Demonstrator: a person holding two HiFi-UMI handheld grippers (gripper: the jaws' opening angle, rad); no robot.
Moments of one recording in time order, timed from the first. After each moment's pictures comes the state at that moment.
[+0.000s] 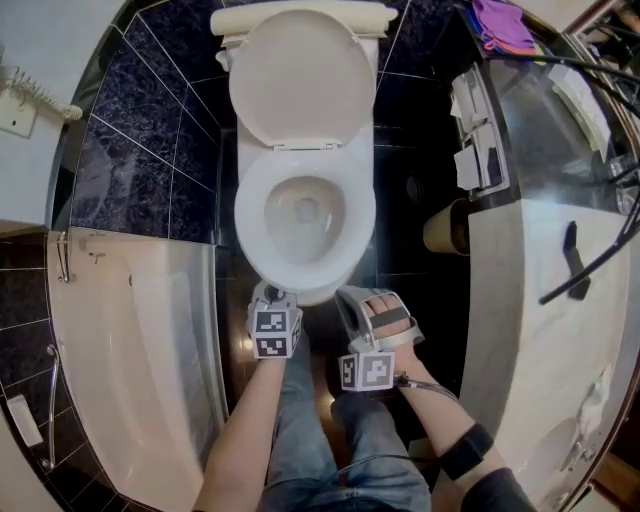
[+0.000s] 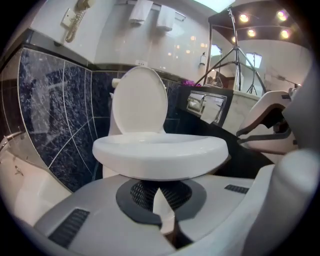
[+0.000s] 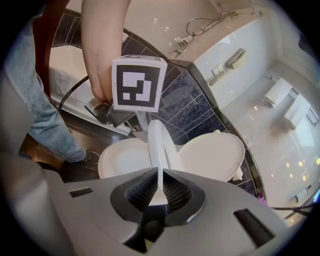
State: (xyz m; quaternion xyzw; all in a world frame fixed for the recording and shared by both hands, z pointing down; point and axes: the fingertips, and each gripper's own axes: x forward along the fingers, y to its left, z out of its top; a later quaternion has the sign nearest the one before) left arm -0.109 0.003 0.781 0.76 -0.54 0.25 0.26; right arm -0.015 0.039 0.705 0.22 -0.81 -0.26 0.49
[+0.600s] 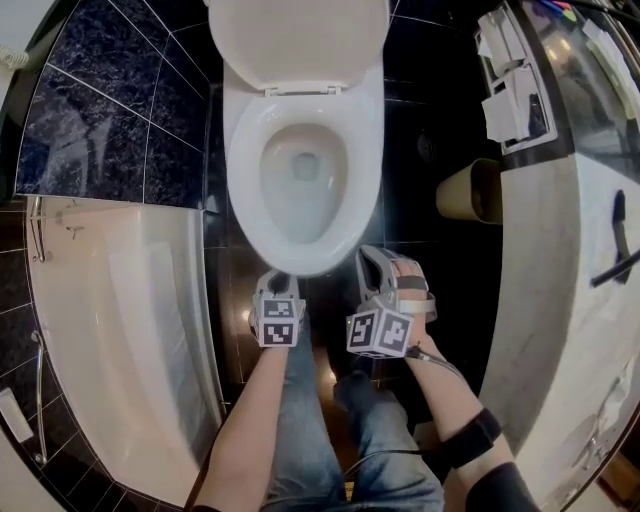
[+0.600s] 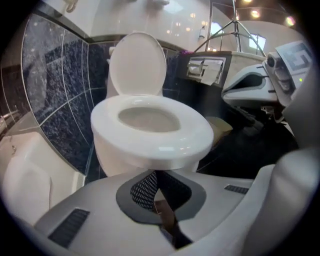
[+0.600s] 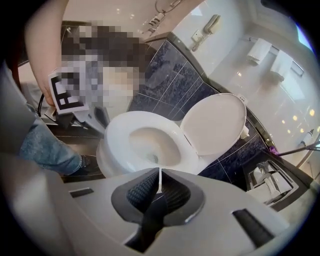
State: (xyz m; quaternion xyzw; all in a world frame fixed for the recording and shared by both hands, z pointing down) left arm -0.093 0.079 0.920 0.74 -0.50 0.32 0.32; right arm 0.031 0.026 0.816 0.32 -0.80 -0.13 0.50
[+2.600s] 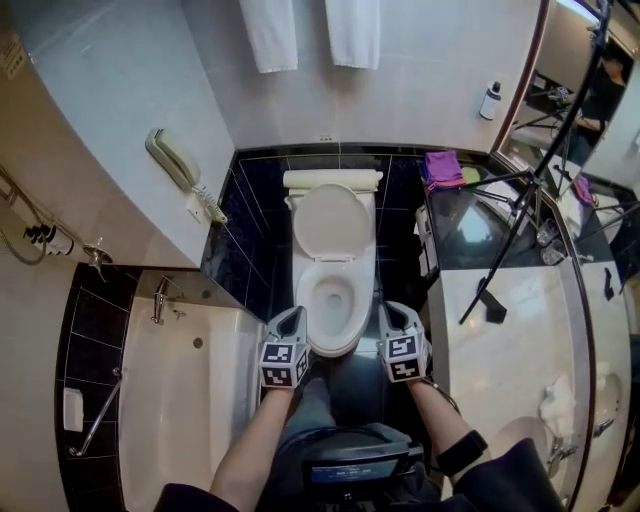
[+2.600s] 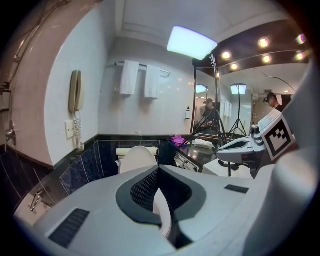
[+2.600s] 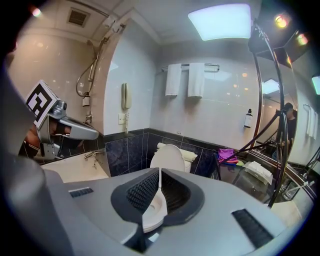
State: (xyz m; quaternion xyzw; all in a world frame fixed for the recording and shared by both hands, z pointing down) left arm -0.117 0.064 0.323 0.79 -0.57 0.15 0.15; right arm 0.075 0.038 0.330 0.49 -0.84 0.07 0.24
